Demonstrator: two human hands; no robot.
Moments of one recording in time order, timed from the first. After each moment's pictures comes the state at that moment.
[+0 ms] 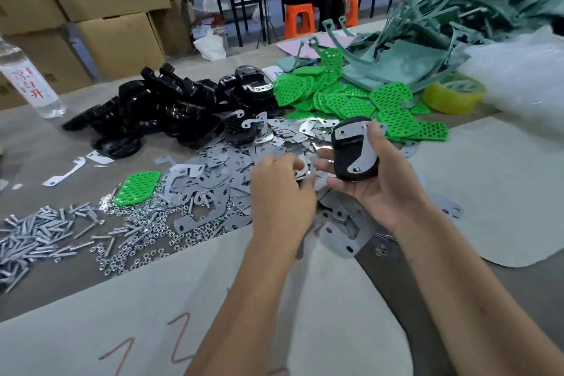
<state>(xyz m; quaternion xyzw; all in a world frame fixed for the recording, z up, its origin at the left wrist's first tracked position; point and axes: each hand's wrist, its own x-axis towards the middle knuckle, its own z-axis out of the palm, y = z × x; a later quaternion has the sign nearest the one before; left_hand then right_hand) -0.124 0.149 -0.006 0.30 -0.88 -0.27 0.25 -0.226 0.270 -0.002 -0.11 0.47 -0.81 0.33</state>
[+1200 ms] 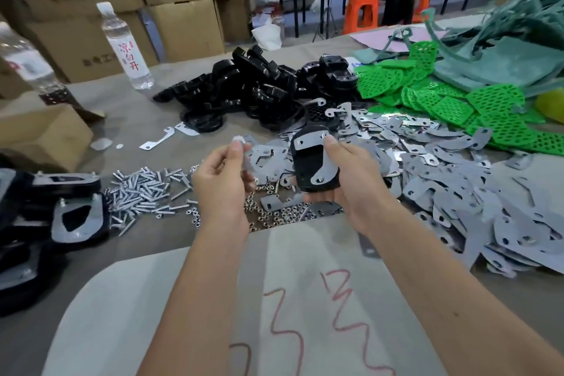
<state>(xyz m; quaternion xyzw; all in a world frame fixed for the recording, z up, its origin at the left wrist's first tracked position) -0.009 0.022 -0.003 0.37 -0.47 -0.64 0.48 -0.130 0.138 0.002 -0.17 0.54 -0.72 0.39</state>
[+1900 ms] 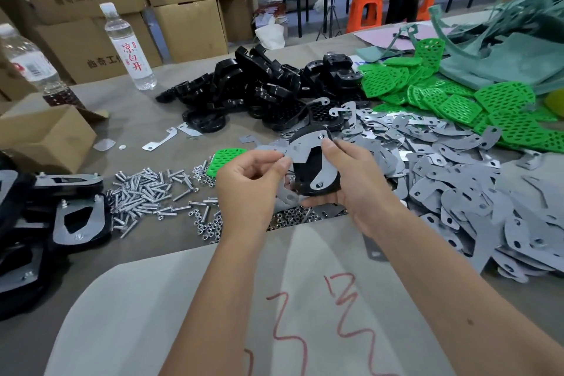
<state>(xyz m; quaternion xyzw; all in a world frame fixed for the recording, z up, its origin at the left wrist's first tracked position) -0.017 0.036 -0.014 0.33 -0.62 -0.56 0.44 -0.132 0.137 -0.004 -0.23 0.55 -0.71 0.37</state>
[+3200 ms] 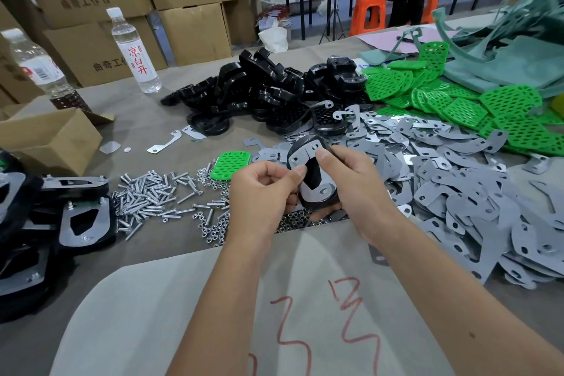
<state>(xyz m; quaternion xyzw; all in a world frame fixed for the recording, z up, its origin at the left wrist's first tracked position) -0.017 0.041 -0.013 0.35 -0.62 -0.60 0.36 -0.129 0.138 -0.010 -0.31 0.60 -0.67 0.31</state>
